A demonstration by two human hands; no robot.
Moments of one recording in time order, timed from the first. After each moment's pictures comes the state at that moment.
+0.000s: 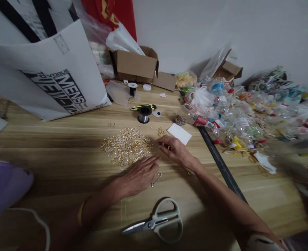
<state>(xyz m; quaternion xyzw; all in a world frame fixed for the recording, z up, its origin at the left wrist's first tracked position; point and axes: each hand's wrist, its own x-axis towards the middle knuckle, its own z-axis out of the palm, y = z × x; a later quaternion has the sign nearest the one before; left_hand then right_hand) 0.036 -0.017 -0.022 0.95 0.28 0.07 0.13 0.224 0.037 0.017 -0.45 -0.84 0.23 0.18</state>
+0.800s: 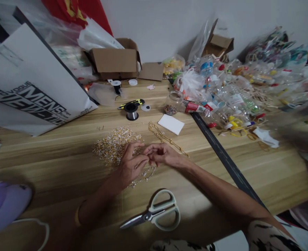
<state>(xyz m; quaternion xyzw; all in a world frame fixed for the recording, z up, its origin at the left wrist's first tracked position) 0.047 -0.006 -0.022 0.86 0.33 0.38 0.11 0.235 0.002 -0.011 -0.33 -0.55 0.71 0.30</state>
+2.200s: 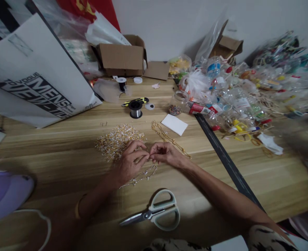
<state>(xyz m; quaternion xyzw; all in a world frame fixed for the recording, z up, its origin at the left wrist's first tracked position) 0.042 -0.002 -0.019 0.83 0.35 0.38 0.18 0.233 0.004 -0.016 -0.38 -0.57 0.66 0.30</state>
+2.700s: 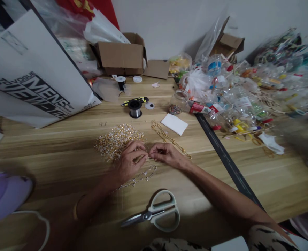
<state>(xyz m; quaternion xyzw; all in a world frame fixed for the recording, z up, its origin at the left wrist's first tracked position) 0.043 0.002 -0.021 0.84 0.35 0.38 0.19 0.235 0.004 -0.014 -0.40 -0.66 0.57 0.29</state>
